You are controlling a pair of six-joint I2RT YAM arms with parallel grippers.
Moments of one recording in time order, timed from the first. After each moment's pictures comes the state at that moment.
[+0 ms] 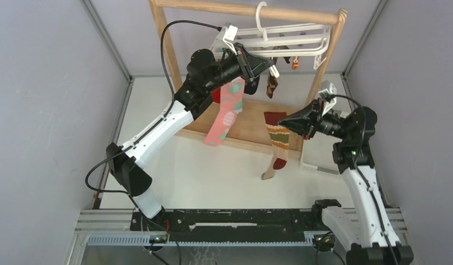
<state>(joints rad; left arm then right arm) -0.72 1.70 1.78 0.14 0.35 -0.61 0.03 0.82 0.86 0.13 -1.18 0.41</state>
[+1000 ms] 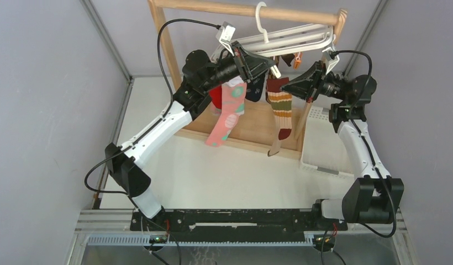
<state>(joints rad) -0.71 1.68 1.75 0.26 0.48 -0.61 -0.05 1.32 1.15 0.73 -1.32 0.85</state>
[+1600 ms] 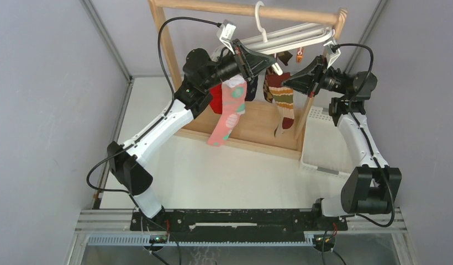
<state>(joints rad) -0.71 1.71 1.78 0.28 0.50 -0.60 -0.06 1.40 1.21 0.85 -1.35 0.96</state>
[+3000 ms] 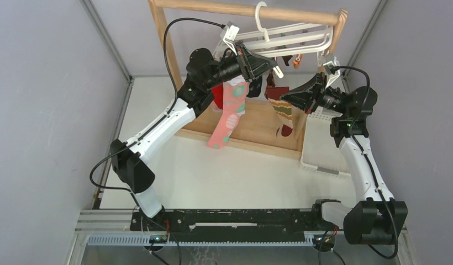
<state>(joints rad) -0.70 1.74 1.78 0.27 0.54 -0.61 -0.03 1.15 1.02 0.59 -1.25 0.68</state>
